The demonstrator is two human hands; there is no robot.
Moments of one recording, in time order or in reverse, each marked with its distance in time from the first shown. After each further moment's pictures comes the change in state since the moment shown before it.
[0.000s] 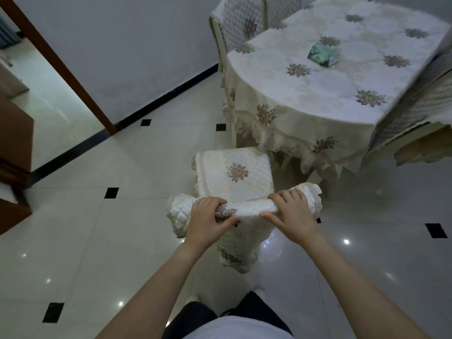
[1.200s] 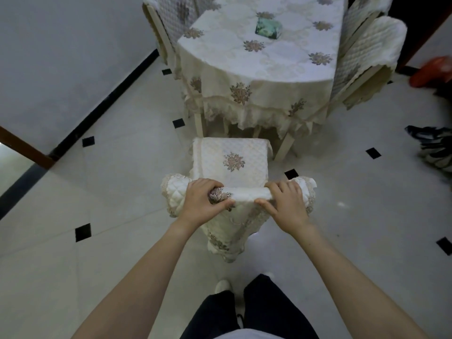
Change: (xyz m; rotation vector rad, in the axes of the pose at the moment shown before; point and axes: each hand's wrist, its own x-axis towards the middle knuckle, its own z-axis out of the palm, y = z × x) left_hand 0.046 -0.165 -0.115 -0.195 -0.255 0.394; right_hand 0.004 -0.219 0.076 -0.077 0.181 0.485
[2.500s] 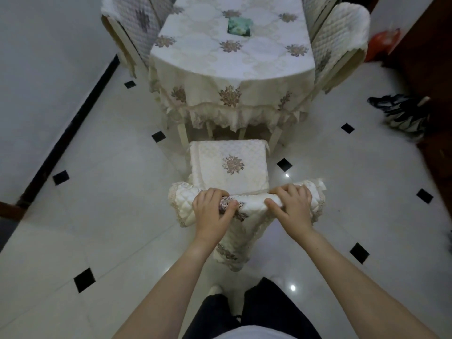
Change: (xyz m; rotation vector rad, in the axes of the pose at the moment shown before) left_hand 0.018 -0.081 -0.055 -0.063 -0.020 0.019; right_hand 0.023 -0.116 0.045 0.124 0.164 0.331
